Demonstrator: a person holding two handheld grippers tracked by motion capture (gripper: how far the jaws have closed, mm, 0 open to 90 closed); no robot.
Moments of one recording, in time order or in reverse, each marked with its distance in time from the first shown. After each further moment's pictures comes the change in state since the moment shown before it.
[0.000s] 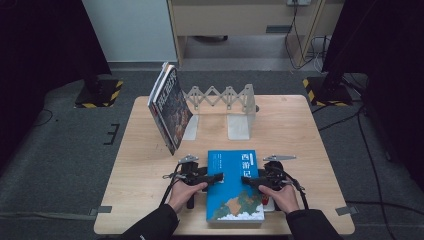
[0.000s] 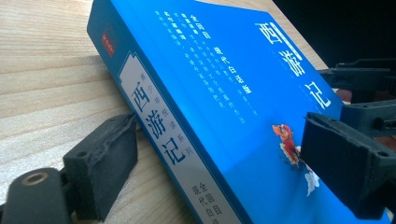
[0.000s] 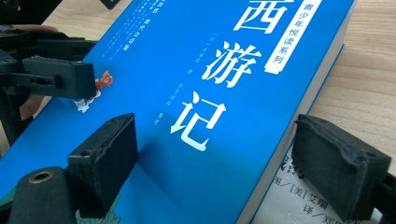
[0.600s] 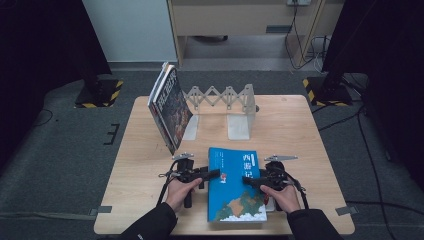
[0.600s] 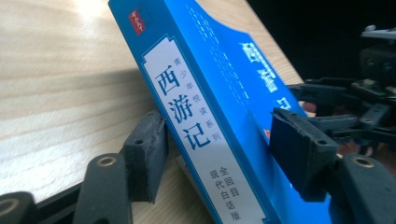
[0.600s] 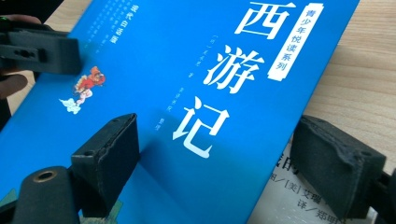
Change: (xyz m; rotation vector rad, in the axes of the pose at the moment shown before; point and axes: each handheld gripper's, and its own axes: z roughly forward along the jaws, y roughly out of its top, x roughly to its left) left arm -0.003 0.010 -0.016 -0.017 -0.074 -0.061; right arm -0.002 -0.001 -0.003 -0.002 0.006 0.000
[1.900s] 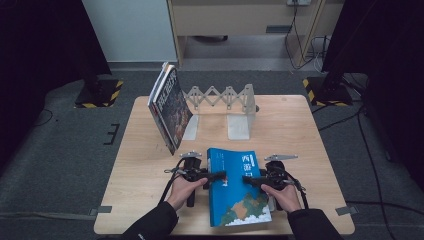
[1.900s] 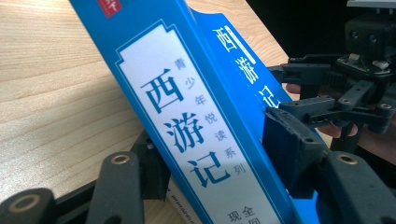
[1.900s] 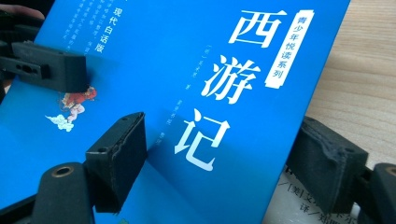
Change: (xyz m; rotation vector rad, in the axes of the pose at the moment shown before) left arm -0.017 0.009 0.011 0.096 -0.028 0.065; right arm 0.000 0.002 -0.001 0.000 0.019 -0.012
